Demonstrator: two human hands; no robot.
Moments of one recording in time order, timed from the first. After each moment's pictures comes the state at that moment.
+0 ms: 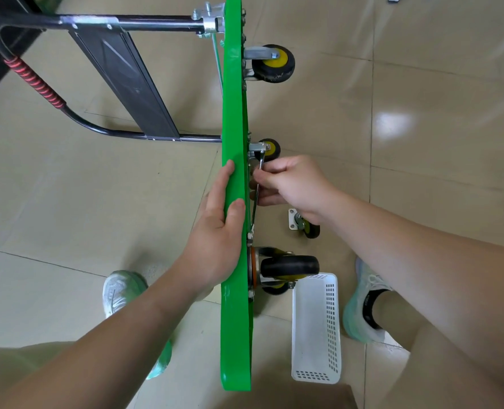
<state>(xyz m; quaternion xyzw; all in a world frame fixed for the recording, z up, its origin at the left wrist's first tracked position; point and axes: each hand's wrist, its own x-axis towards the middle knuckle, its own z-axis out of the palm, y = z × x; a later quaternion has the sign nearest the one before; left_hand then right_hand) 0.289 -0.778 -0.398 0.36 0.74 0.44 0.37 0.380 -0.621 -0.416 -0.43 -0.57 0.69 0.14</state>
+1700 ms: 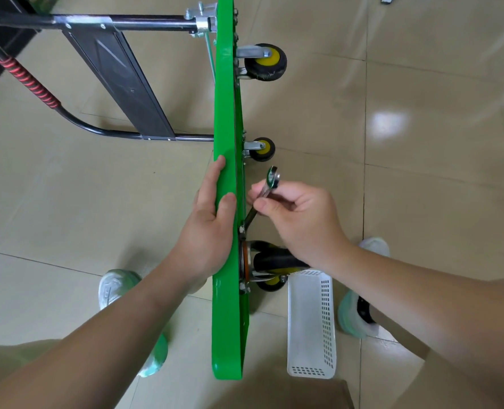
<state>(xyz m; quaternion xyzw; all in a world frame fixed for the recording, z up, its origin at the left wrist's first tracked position) 0.292 -0.776 -0.397 0.34 0.74 0.45 0.37 0.428 -0.688 -0.398 -0.35 -0.66 0.59 0.31</state>
